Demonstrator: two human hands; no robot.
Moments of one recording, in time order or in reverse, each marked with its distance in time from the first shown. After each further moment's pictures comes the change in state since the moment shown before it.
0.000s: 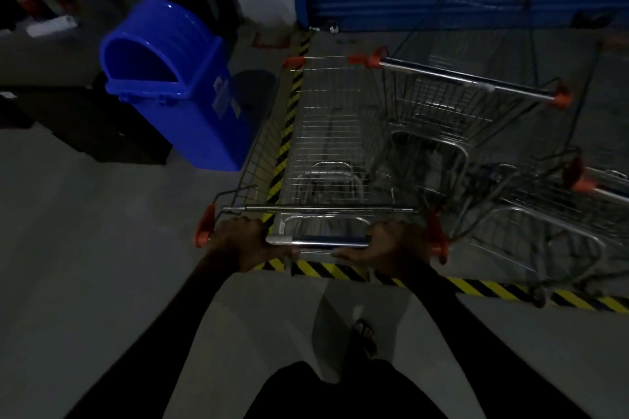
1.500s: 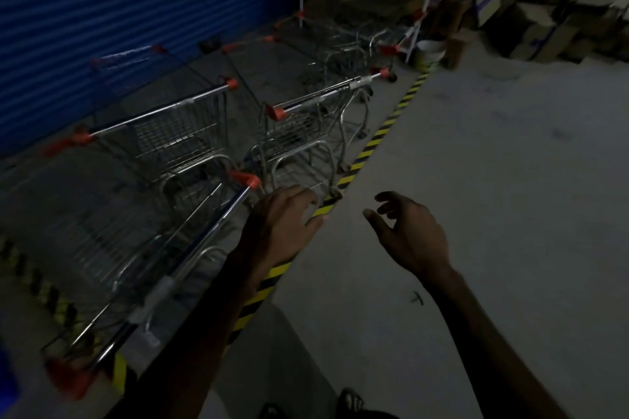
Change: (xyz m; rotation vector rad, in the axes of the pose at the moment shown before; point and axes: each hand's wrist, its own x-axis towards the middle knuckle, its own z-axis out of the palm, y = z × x) left_hand -0.075 0.224 -0.055 -0.381 0.178 1.303; right_hand -0.308 -0.082 -0.091 0.211 0.608 1.205
